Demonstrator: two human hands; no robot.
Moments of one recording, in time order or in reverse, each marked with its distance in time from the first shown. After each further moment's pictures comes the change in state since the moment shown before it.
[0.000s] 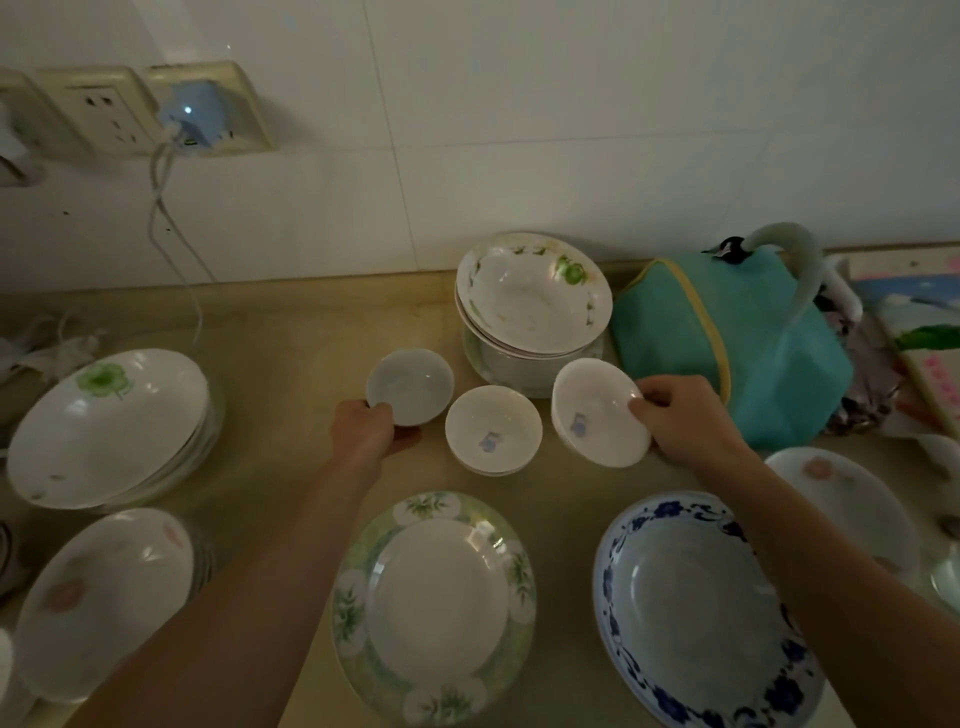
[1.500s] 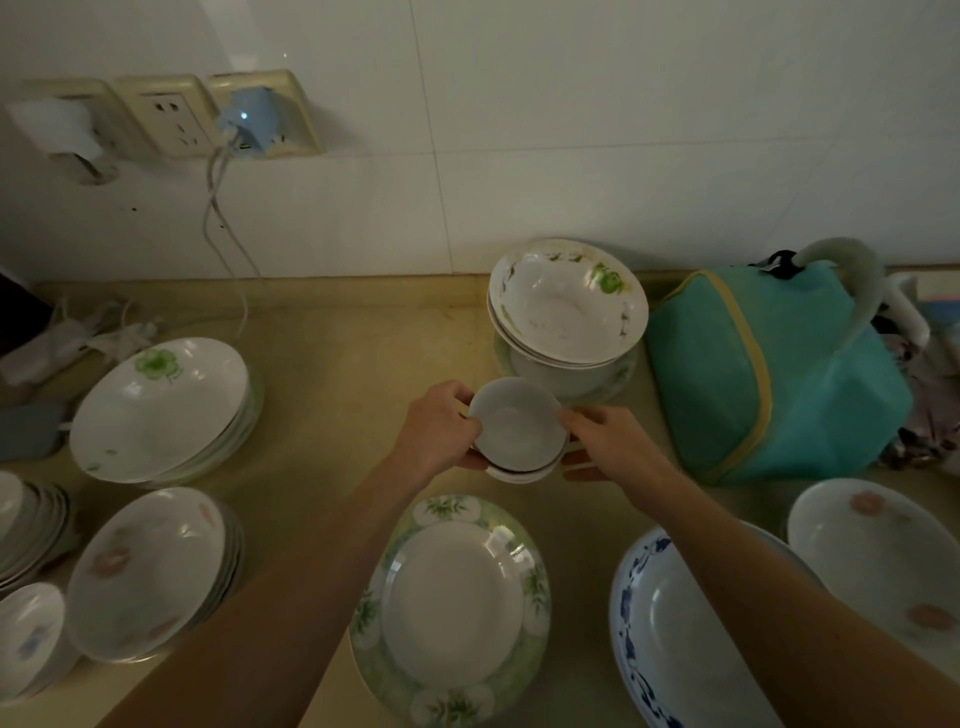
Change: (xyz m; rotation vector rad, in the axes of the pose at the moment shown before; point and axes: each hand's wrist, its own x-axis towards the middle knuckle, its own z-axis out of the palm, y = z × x) left_hand -0.063 0.028 0.022 0.469 -0.275 0.244; right_hand 0.006 -0.030 0.078 0.469 -0.375 0.231
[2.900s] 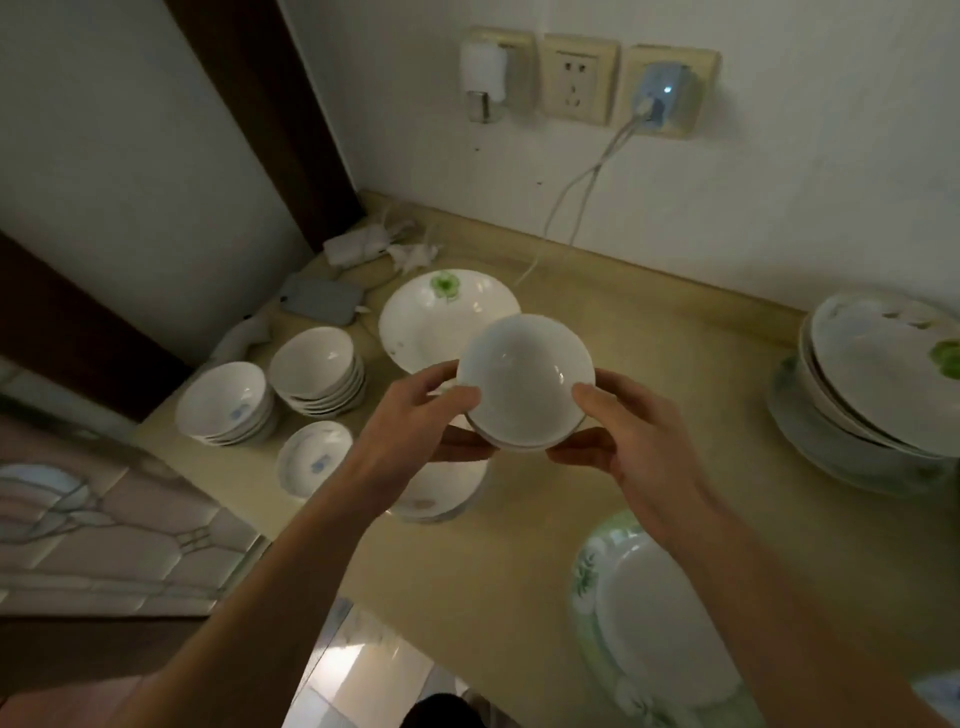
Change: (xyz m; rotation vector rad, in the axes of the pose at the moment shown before) left_hand -0.147 -0.120 -0.216 -0.571 0.268 0.053; right_hand -0.091 -0.093 0.229 0.240 -0.435 -0.305
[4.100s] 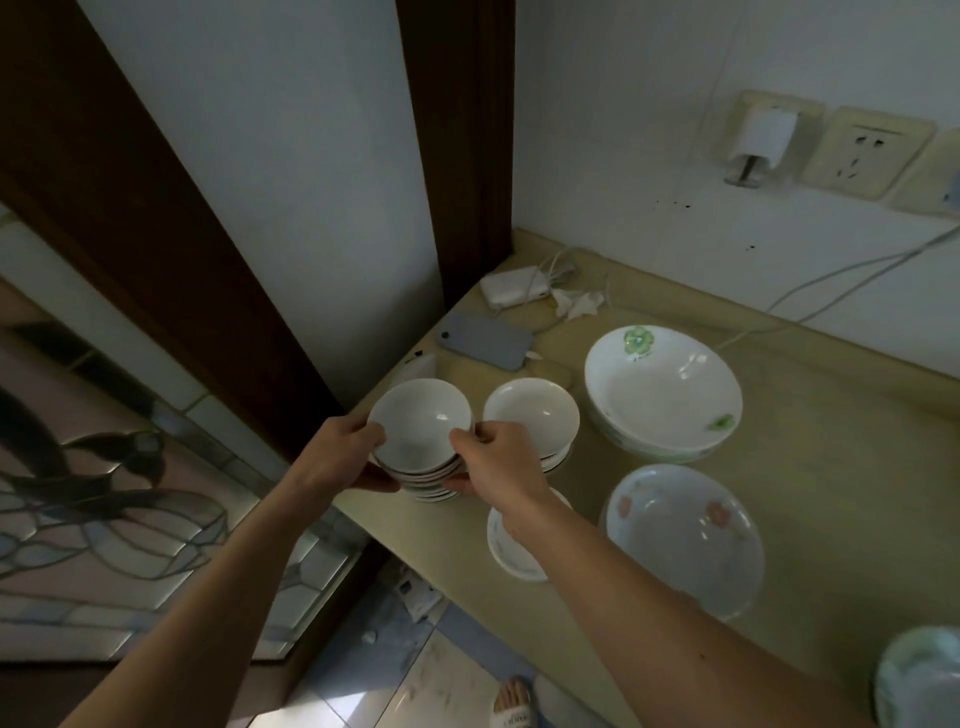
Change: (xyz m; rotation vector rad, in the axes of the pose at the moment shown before) left_hand 0.035 -0.065 -0.357 0.213 0.306 -0.244; right_hand 0.083 0.089 0.378 -0.412 -0.087 0.245
